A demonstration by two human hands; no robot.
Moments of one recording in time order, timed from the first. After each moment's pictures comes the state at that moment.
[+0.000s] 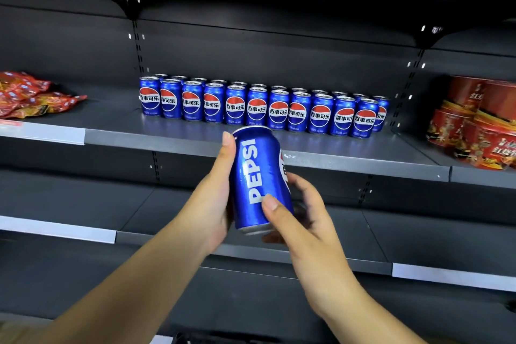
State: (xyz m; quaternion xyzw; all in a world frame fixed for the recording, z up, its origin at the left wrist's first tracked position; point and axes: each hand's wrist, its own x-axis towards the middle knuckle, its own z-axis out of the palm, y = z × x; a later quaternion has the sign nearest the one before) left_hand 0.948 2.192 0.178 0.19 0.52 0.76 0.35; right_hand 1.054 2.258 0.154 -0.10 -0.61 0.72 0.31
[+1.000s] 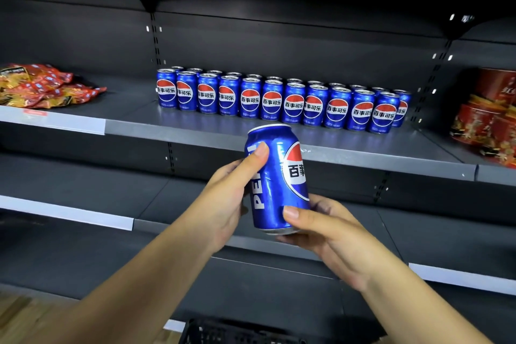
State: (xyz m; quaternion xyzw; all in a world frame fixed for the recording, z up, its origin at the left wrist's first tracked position) left_hand 0.946 2.181 0.169 0.23 0.55 0.74 0.30; right_hand 1.053 2.295 0.150 -0.07 -0.64 0.76 0.08
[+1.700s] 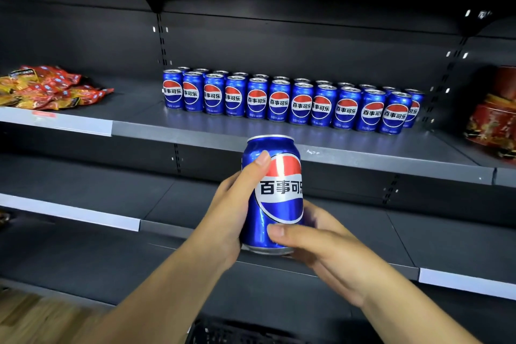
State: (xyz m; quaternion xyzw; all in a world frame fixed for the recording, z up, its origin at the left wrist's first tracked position) left_hand 0.946 2.180 0.158 0.17 0.53 0.77 0.30; right_hand 1.043 2.279 0.151 -0.08 -0.67 0.74 0.03
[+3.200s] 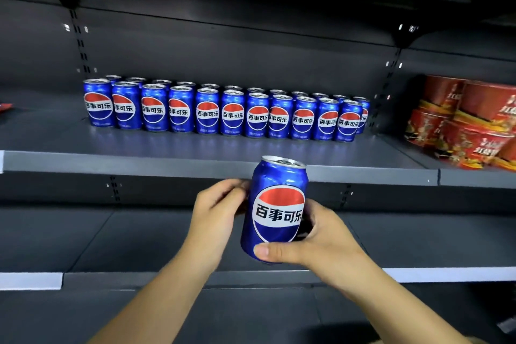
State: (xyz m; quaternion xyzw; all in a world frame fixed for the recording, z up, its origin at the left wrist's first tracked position) left_hand 0.885 2.260 0.132 0.30 0.53 0.77 0.19; right_hand 1.011 2.340 0.148 -0.23 -0.78 0.54 0.20
